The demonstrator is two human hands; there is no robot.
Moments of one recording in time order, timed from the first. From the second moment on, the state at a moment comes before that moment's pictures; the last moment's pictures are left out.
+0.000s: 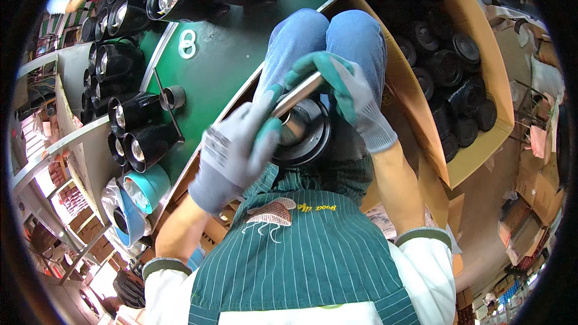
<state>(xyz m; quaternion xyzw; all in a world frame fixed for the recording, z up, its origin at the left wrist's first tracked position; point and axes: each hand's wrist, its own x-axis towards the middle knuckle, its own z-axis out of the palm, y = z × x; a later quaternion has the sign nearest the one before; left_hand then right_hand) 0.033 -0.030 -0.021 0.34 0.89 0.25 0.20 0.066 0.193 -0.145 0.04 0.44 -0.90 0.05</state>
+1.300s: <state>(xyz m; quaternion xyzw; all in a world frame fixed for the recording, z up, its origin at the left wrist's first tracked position) -0.085 0.054 -0.119 0.53 0.72 0.34 0.29 0.090 0.197 -0.064 -0.50 0.76 -0.38 0.16</state>
